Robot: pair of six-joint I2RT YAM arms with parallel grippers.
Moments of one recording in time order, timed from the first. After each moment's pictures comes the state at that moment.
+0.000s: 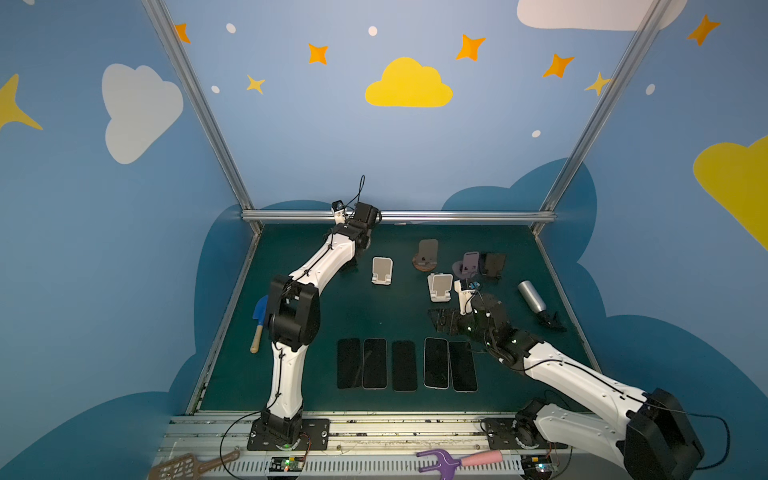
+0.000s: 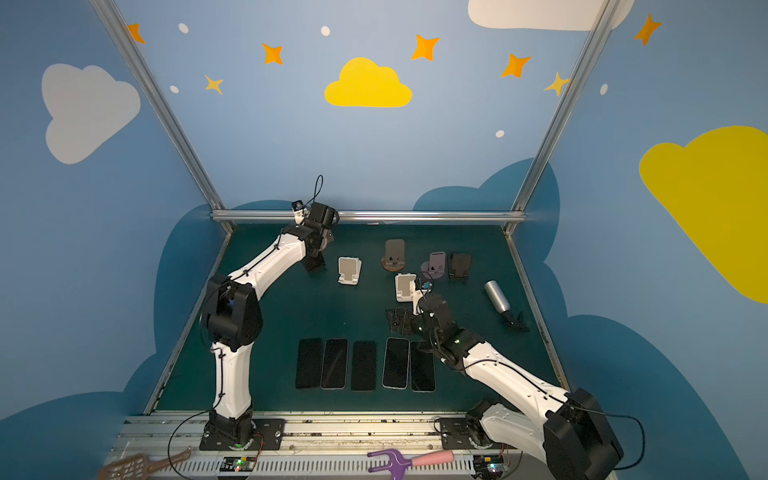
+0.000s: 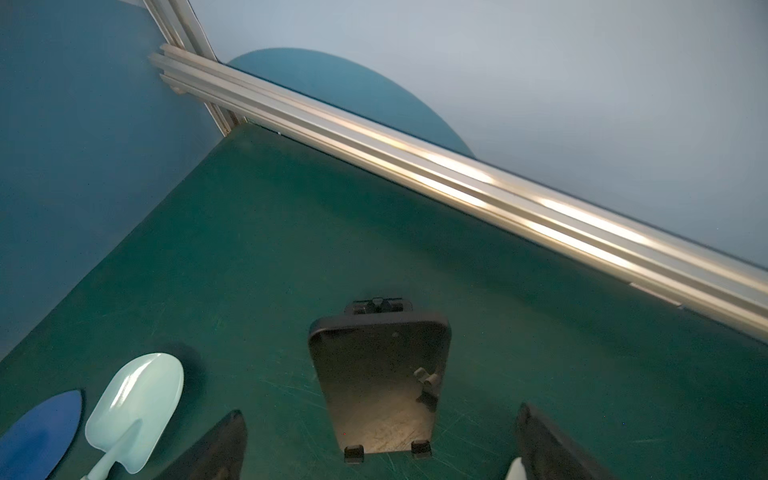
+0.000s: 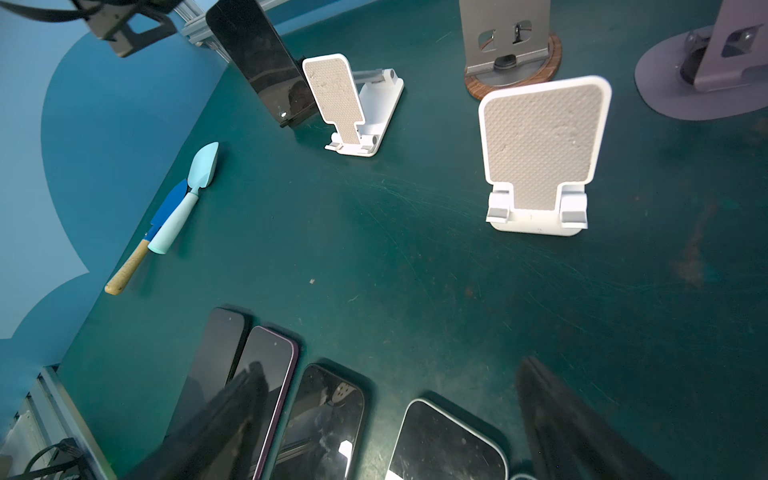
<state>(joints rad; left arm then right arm) -0.36 2.15 1.94 -0.70 -0.68 -0.65 0.67 1.09 0.57 -0.05 -0.02 0.51</state>
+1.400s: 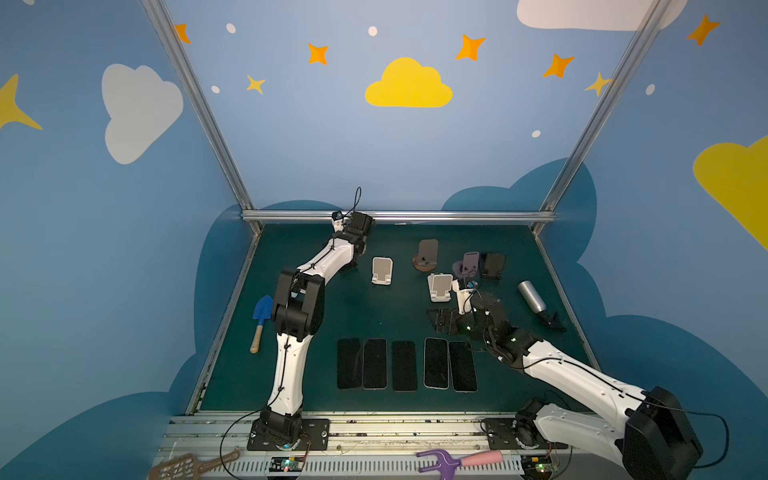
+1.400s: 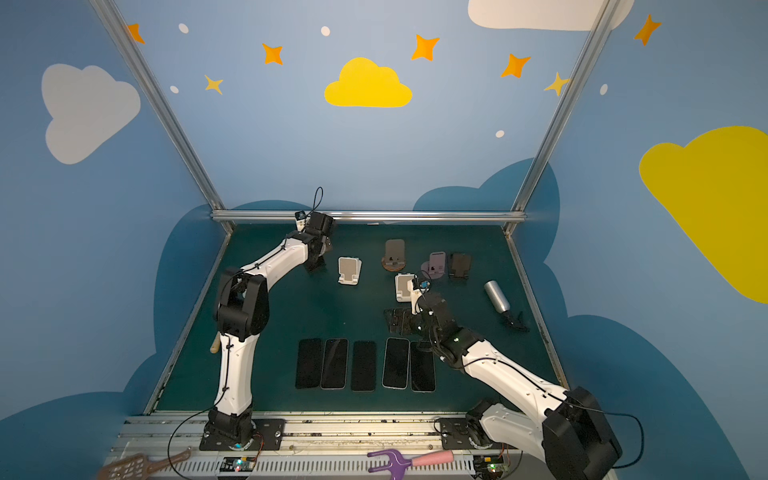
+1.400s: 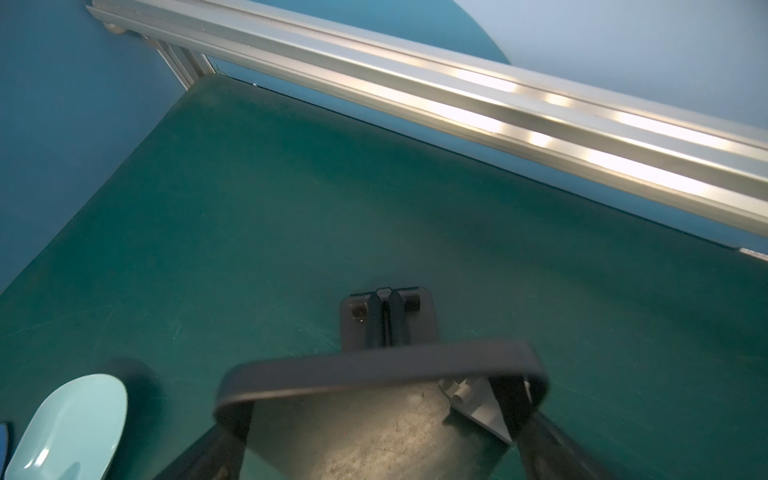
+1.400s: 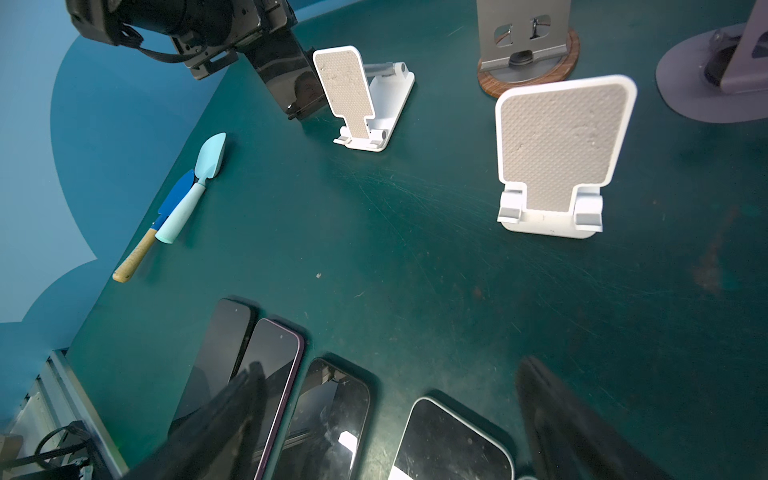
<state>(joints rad) -0.31 2.24 1.87 -0.55 -0.62 -0.59 0.67 1.10 0.59 -0.06 -0.06 0.49</state>
